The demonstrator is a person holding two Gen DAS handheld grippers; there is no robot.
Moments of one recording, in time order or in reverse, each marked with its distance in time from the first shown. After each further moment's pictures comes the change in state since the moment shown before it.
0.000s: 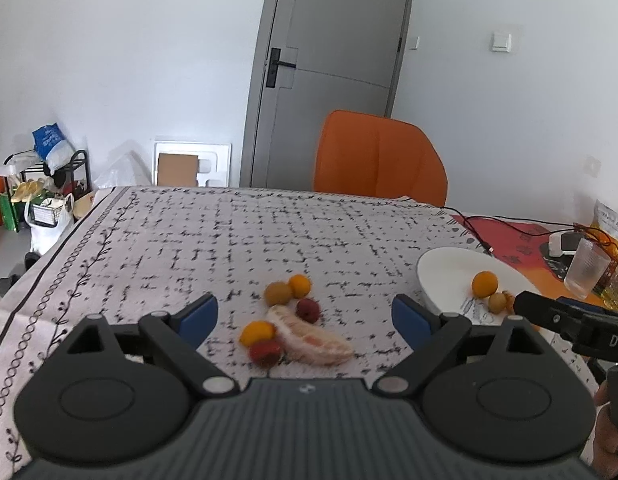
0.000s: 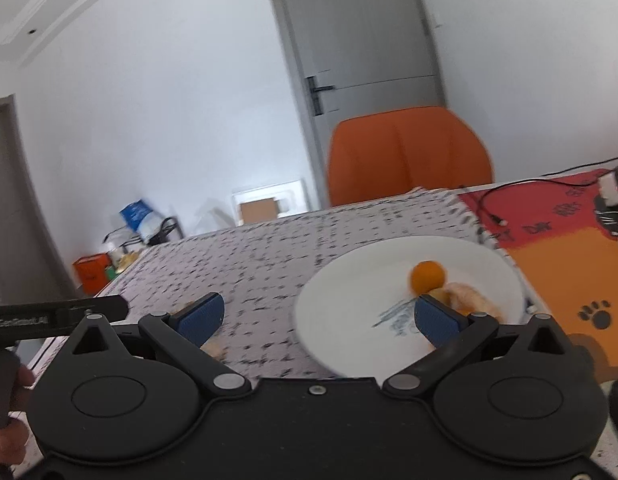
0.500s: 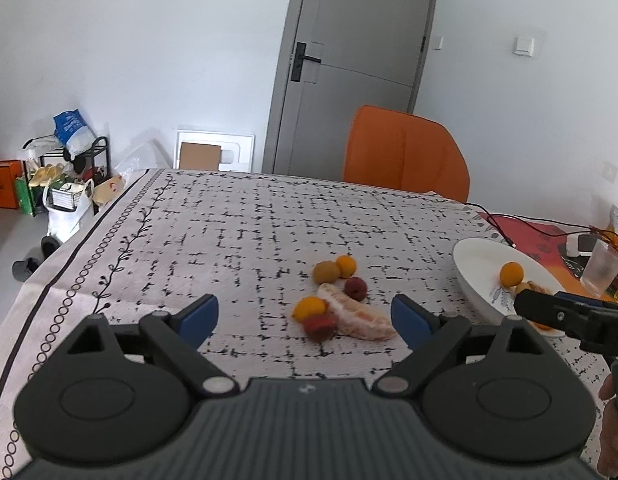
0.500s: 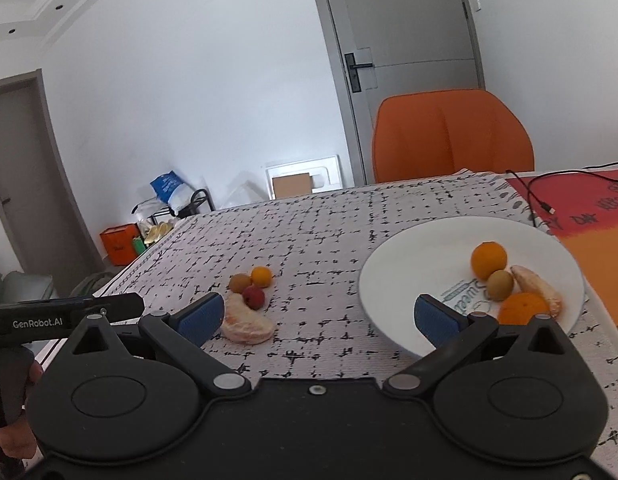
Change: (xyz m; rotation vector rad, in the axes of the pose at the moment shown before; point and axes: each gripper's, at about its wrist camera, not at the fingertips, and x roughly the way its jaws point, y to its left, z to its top) left arm -0.011 0.036 -0.015 -0.043 0.013 0.042; right arm 0.014 0.035 -0.008 -0.044 0.071 0.078
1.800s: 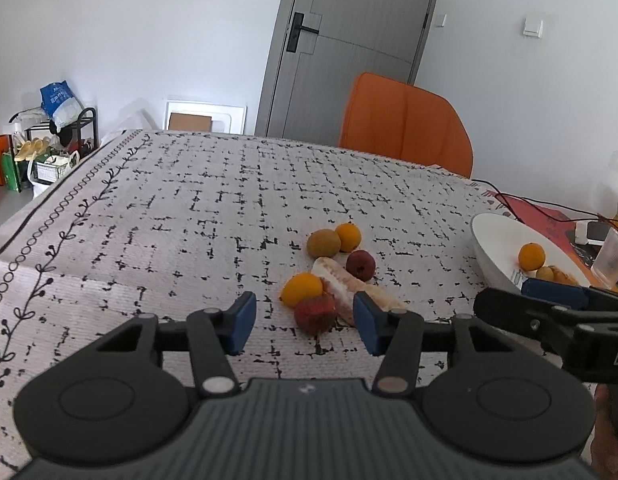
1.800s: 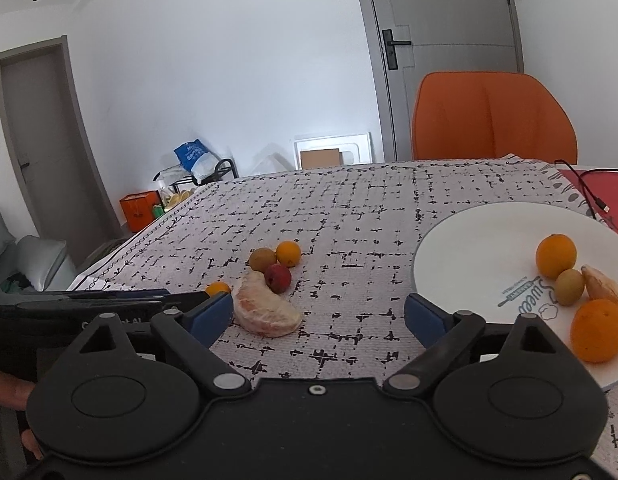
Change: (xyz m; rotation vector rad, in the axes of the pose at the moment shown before) left arm 0.063 -0.001 -0.014 -0.021 0.079 -0.033; right arm 0.048 0.016 -0.006 -0.068 0.071 0.073
